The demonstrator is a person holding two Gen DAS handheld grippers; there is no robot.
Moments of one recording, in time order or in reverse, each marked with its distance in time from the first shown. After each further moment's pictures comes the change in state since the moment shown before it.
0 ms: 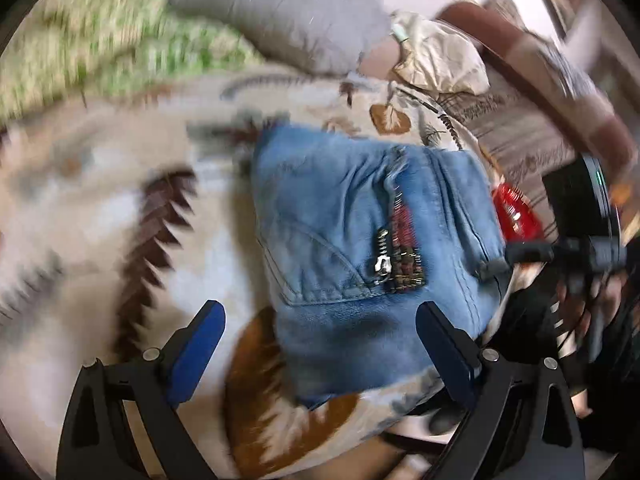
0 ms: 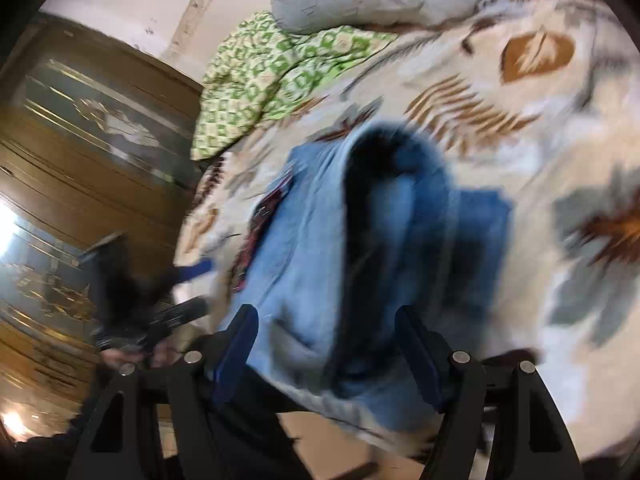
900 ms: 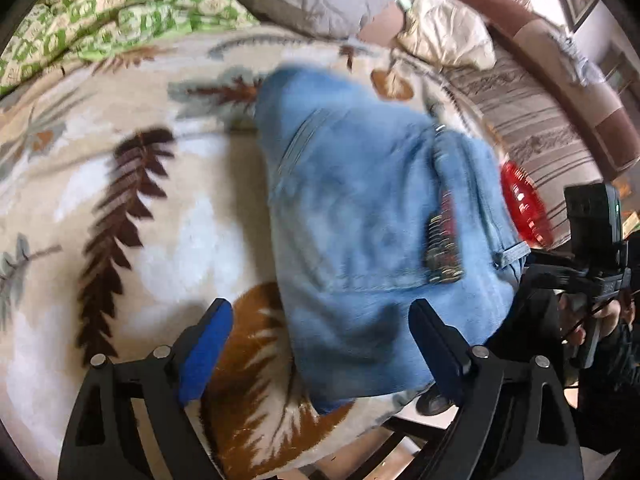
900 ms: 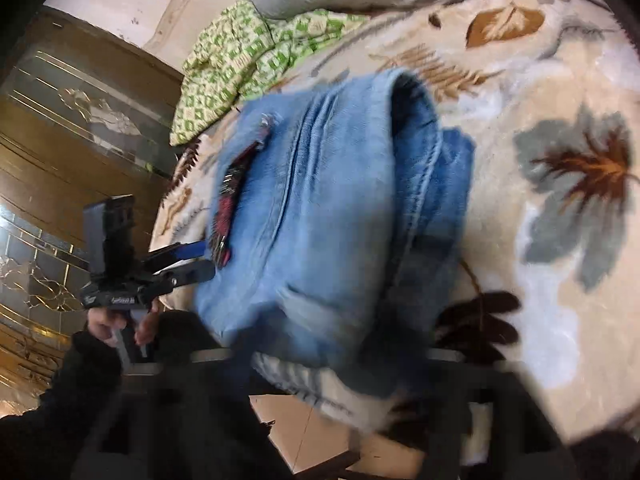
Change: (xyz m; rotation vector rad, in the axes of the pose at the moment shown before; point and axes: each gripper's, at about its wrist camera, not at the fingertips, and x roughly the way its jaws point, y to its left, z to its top) left arm 0.019 -0.011 0.005 0.027 0.078 0.013; right arm -0.006 -0.017 -0.030 -0.015 0.000 -0.115
